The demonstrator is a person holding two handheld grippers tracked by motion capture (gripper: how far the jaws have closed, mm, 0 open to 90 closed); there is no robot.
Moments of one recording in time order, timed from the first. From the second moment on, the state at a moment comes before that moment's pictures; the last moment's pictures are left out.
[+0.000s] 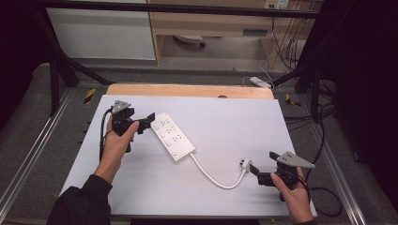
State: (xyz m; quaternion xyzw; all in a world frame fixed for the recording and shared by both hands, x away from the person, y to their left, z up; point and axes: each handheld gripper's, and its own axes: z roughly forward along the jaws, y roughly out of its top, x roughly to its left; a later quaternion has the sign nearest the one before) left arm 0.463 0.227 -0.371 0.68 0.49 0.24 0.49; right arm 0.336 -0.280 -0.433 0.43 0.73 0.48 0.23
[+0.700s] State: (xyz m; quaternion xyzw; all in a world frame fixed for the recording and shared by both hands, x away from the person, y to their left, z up) left arm 0.409 0.257 -0.349 0.67 0.48 0.25 0.51; right arm 0.337 -0.278 -0.434 0.43 0.73 0.48 0.23
